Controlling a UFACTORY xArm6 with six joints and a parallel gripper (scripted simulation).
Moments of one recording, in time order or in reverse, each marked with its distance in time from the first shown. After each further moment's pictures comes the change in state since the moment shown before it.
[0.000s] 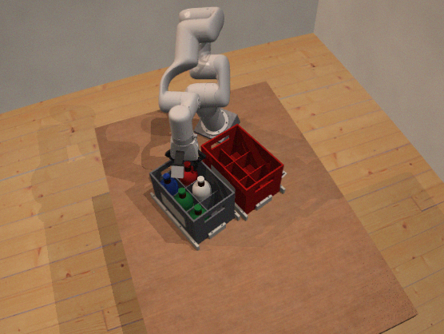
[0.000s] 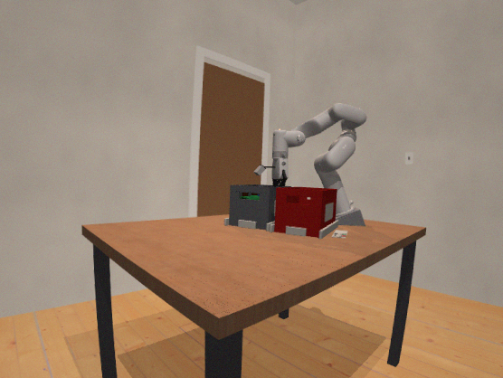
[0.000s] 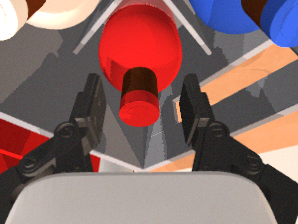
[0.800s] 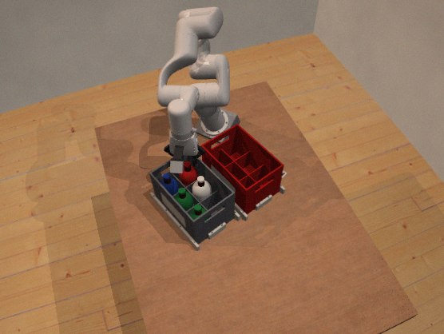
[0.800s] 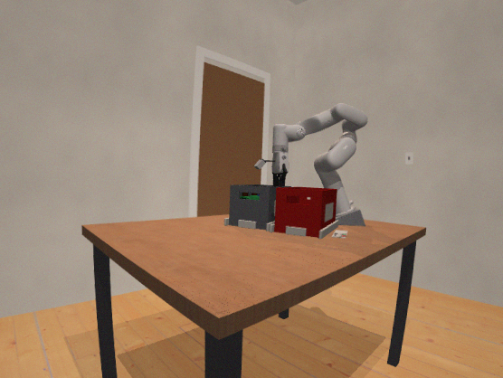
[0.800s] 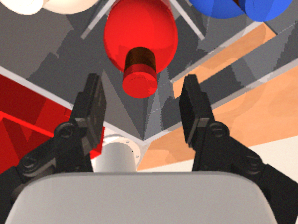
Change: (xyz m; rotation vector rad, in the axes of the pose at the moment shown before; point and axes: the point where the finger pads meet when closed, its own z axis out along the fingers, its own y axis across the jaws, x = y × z) arm 0.000 0.000 -0.028 0.000 0.001 0.000
